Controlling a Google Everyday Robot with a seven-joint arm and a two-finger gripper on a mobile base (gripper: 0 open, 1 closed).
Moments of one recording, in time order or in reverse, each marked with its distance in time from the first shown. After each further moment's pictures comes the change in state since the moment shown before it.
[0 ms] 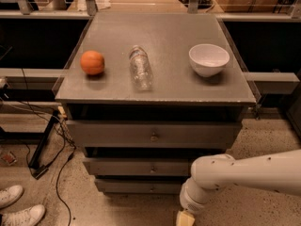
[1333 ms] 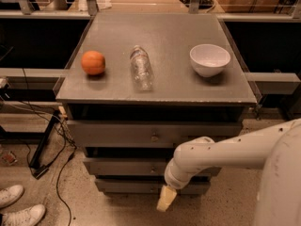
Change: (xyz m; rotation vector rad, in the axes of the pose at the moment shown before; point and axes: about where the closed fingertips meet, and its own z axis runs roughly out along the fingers) arm -0.067 -0.072 -0.001 0.161 -0.053 -0.026
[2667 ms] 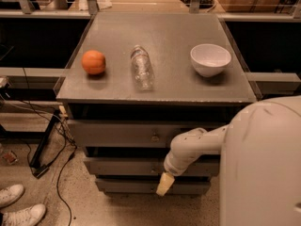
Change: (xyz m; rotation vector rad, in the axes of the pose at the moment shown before) arm -0.006 -0.063 0.027 0.067 0.023 0.069
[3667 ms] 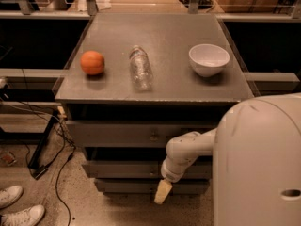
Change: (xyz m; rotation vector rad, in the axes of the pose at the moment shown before) arm 0.014 0.033 0.020 -0.099 0.063 -0.005
